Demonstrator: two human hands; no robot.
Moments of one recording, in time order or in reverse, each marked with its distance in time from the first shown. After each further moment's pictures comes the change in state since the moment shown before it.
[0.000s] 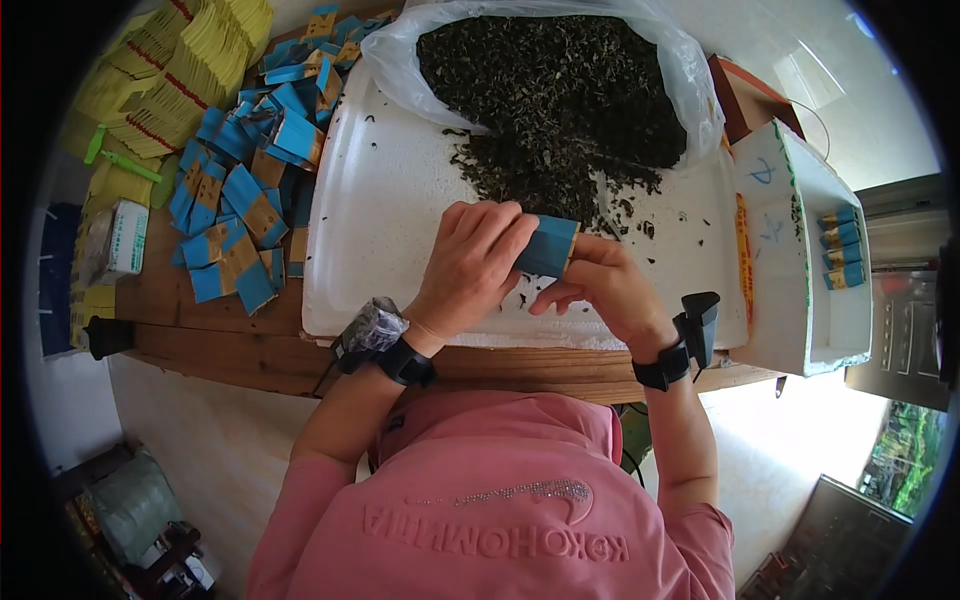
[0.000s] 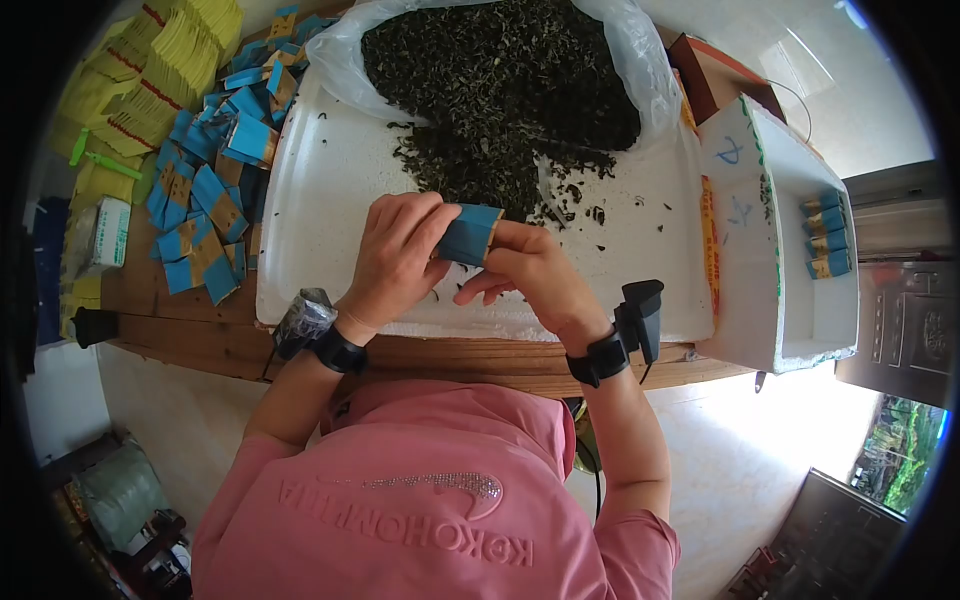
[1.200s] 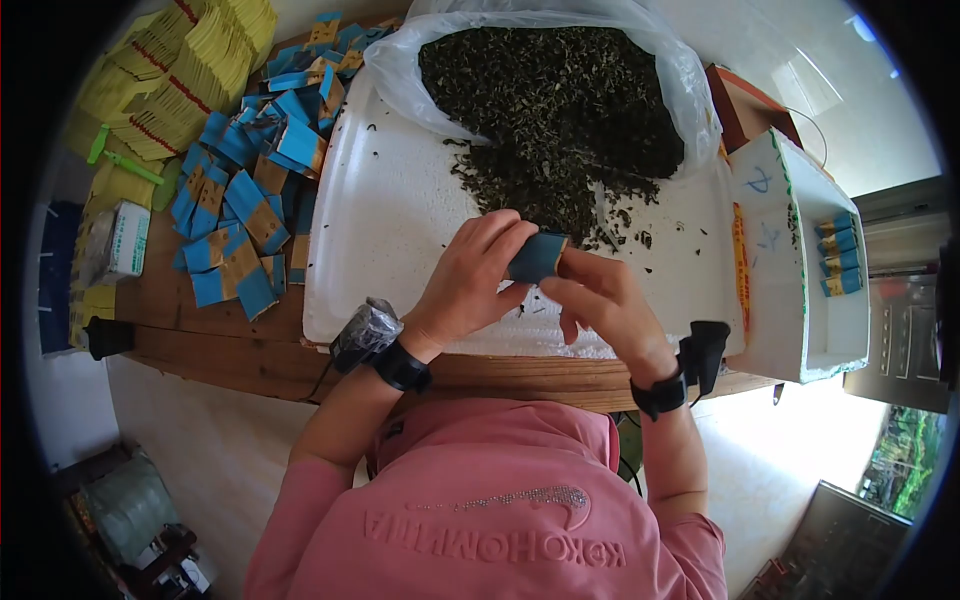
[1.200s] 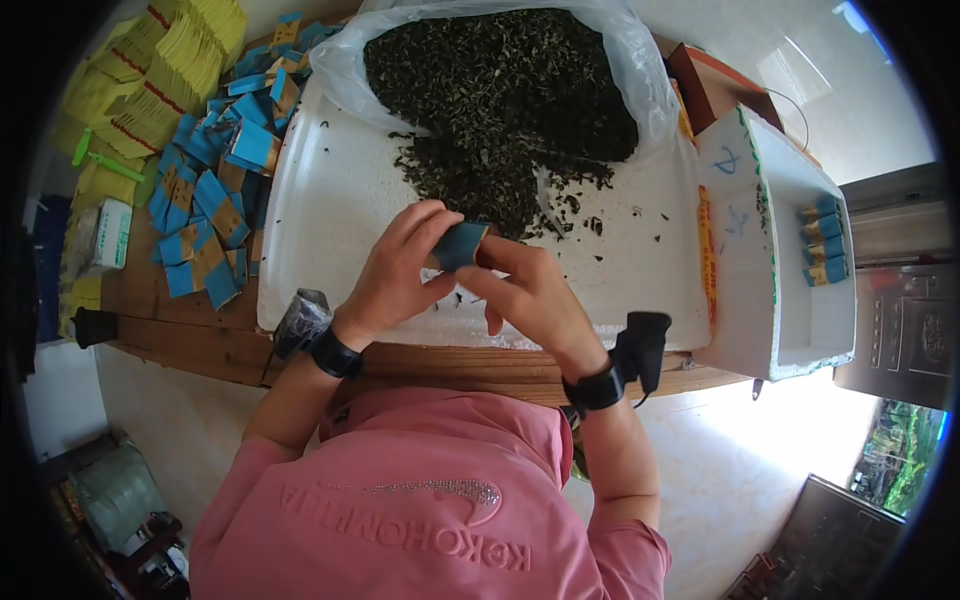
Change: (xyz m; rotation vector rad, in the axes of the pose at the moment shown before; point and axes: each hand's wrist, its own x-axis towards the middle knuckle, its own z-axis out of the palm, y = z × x) left_hand 0.001 0.002 0.001 -0.333 -0.040 -0.160; right_hand -0.016 -0.021 0.022 -0.195 0.164 -0.087
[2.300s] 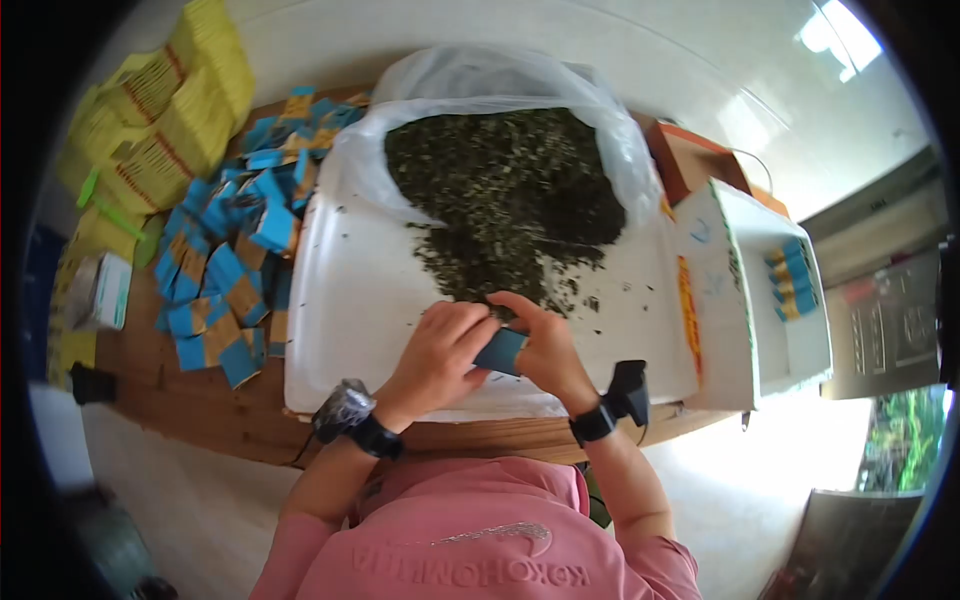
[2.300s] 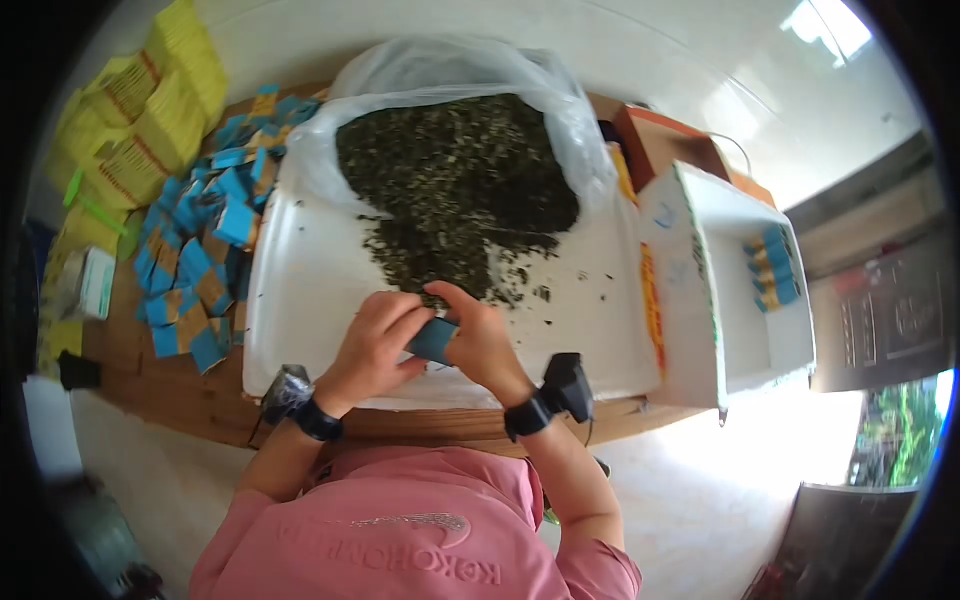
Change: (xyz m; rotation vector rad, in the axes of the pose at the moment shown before) left_hand 0.004 0.005 -0.004 0.098 -0.060 0.146; right_hand 0.038 0.047 -0.003 -0.488 0.197 -0.414
